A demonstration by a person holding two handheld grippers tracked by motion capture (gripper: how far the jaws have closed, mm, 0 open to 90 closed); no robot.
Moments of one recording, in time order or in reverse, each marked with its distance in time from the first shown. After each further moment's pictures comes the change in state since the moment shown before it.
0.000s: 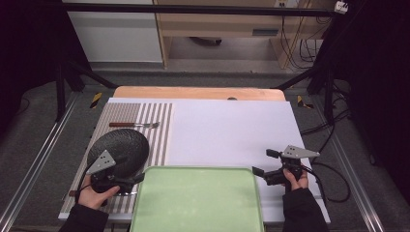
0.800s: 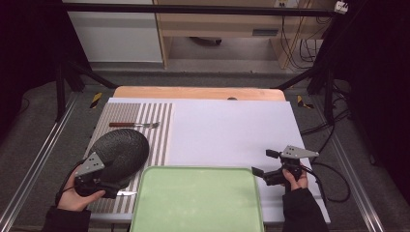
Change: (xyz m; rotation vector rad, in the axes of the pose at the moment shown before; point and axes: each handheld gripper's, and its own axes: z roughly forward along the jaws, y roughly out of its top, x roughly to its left) left arm 0.012 0.000 -0.035 0.155 0.060 0.068; right arm 0.001 0.000 0.001 0.009 -0.002 -0.005
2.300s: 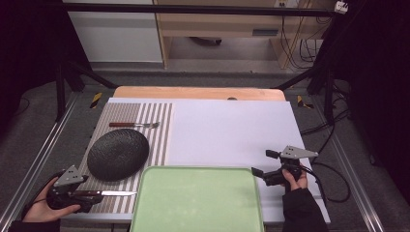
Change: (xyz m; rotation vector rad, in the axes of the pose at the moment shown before) left arm 0.026 -0.046 -0.040 0.257 0.047 0.016; right arm 0.000 -0.001 0.001 0.008 -0.002 -0.004
